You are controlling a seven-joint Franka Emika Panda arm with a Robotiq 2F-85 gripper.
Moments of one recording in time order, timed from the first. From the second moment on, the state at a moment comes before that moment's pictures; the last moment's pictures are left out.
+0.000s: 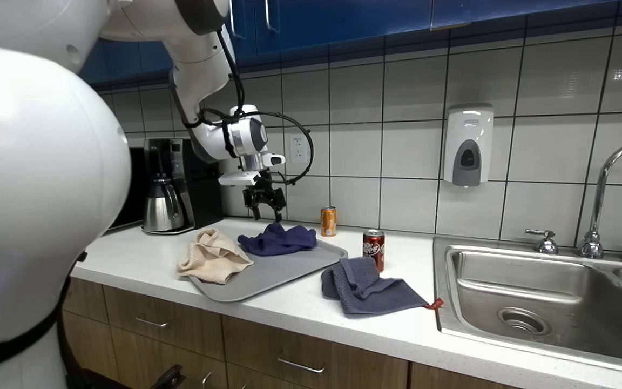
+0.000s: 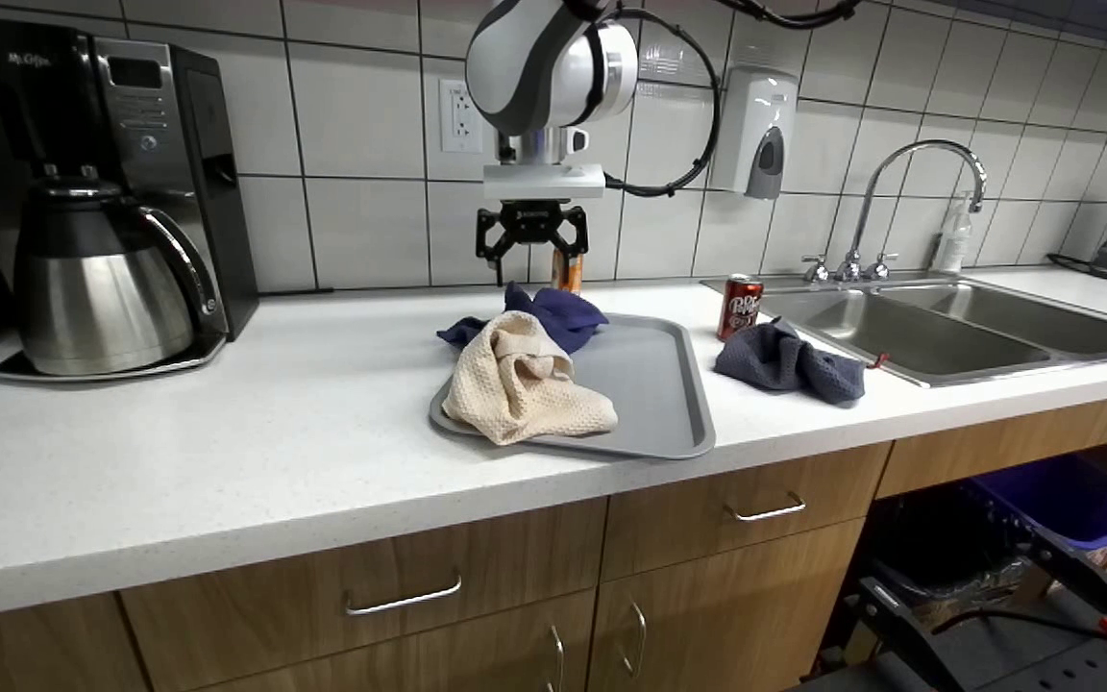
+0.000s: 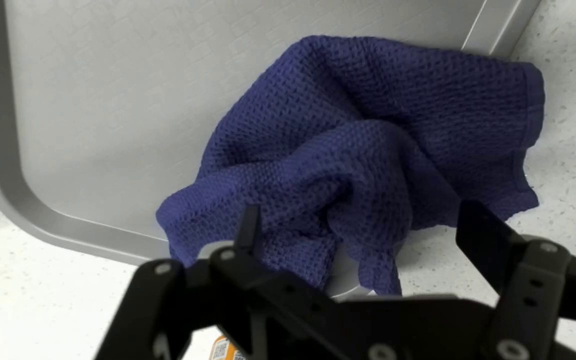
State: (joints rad) arm 0.34 0.66 -0.03 -1.57 -0.18 2.35 0.55
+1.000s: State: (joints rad) arm 0.34 0.68 -0.04 -1.57 -0.18 2.35 0.55
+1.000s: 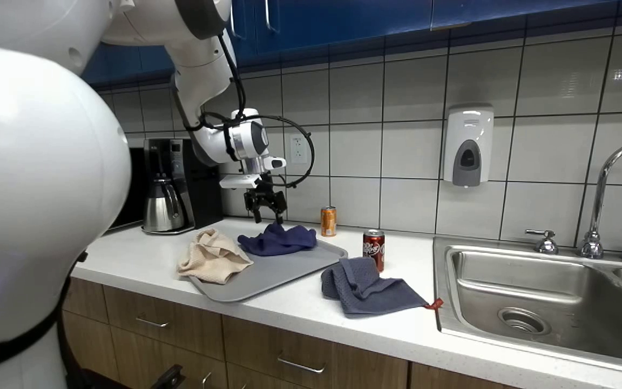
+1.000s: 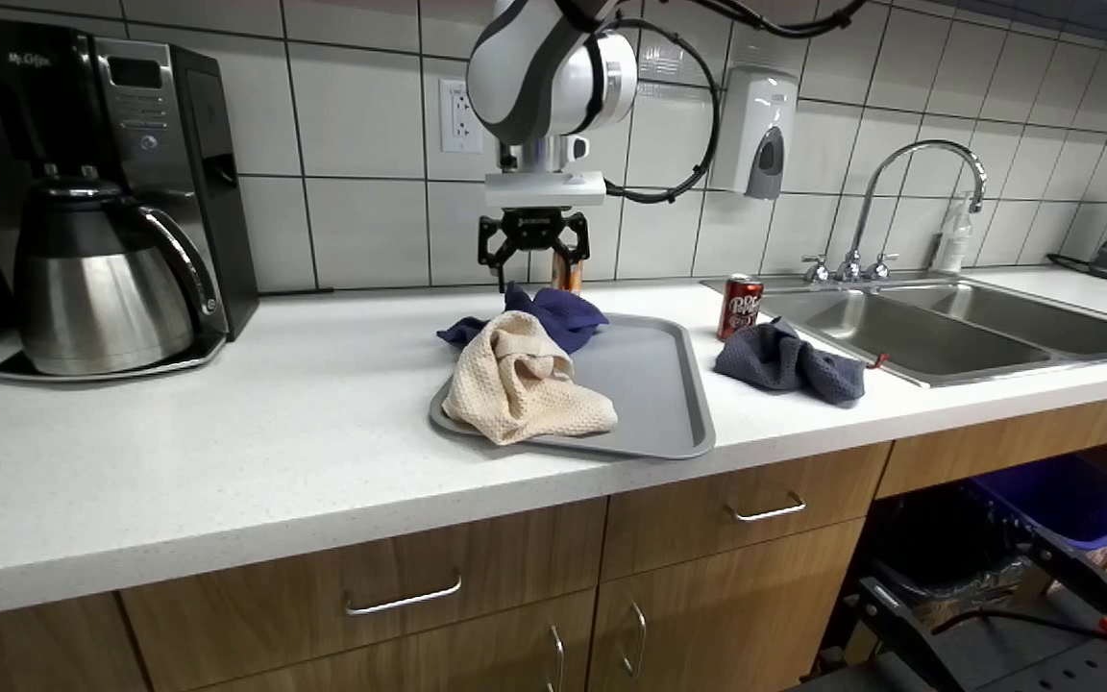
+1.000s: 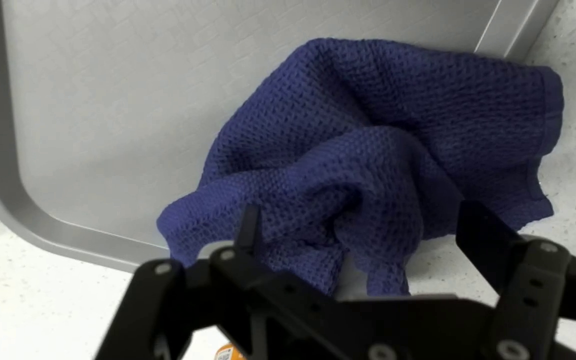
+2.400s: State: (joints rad) arm 0.32 0.84 -0.07 -1.42 -0.18 2.36 0.55
